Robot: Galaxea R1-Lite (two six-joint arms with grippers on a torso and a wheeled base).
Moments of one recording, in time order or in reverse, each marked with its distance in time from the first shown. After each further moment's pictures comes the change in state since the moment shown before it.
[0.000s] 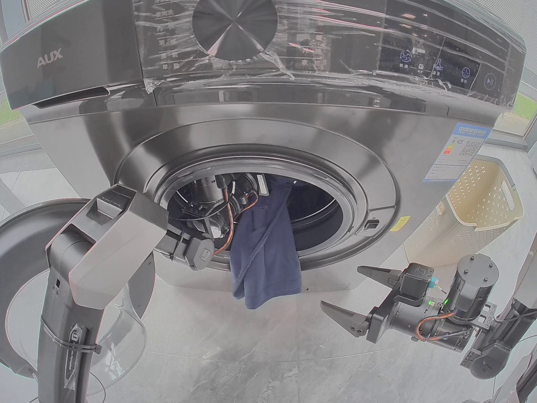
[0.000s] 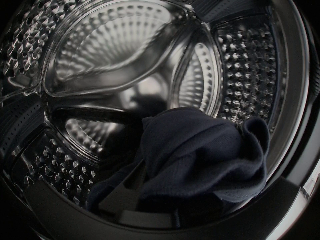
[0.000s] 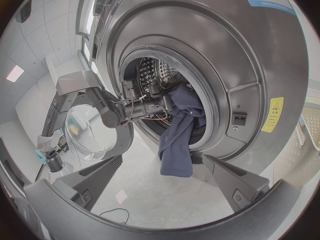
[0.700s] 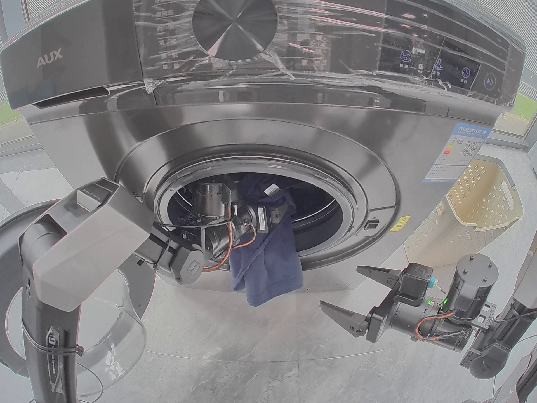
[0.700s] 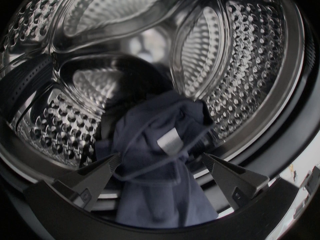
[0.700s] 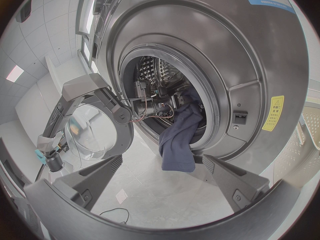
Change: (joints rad) left arm -0.038 -0.142 0.244 0.274 -0.011 -0.079; right arm 0.000 0.003 -0.003 -0.001 0.002 0.002
